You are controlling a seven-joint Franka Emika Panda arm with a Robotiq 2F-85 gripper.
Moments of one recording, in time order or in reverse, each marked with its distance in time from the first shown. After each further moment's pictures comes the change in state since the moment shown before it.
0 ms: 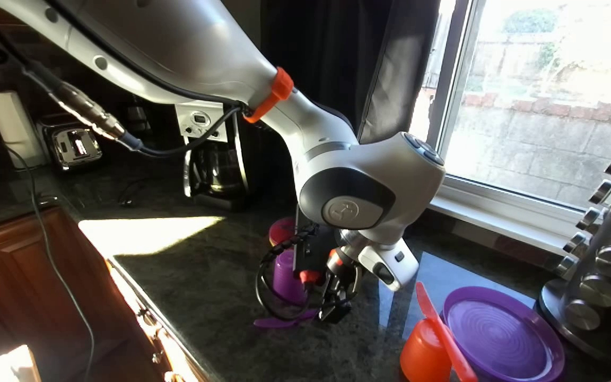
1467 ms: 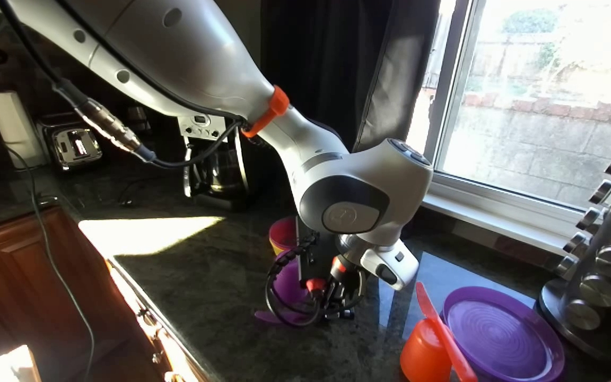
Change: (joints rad) arm 0.020 0.037 0.002 0.001 -0.088 0.083 0.000
